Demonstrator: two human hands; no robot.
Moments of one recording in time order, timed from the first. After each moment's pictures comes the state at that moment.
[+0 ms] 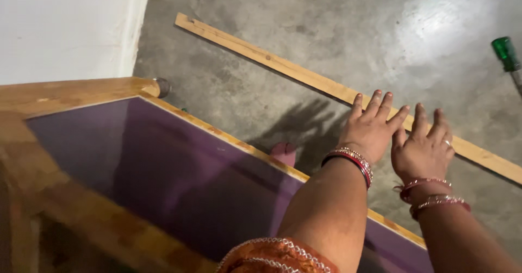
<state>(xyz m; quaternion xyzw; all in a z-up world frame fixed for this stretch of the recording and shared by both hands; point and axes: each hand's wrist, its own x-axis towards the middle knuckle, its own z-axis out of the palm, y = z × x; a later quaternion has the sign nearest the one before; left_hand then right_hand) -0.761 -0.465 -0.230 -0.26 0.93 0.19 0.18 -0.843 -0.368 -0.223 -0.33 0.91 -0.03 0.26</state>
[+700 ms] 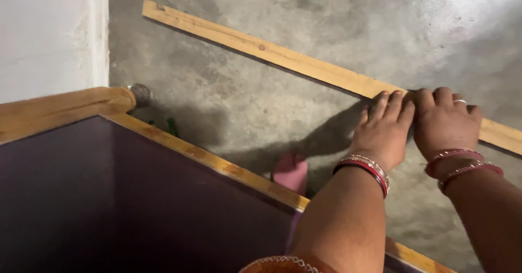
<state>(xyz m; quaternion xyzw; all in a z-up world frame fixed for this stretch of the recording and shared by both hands) -0.743 -0.448 -0.370 -0.38 0.87 0.31 0.10 -0.863 -0.370 -0.406 -0.52 0.83 0.15 0.14</state>
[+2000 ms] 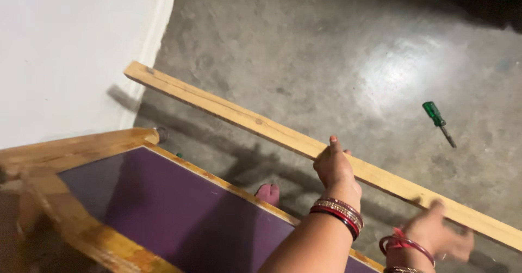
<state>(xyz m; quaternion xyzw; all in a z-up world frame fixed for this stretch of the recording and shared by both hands) -0.814 -0.512 -0.116 -0.75 -0.03 0.62 -0.24 -0.860 -0.352 -0.134 0.27 0.90 -0.35 0.02</state>
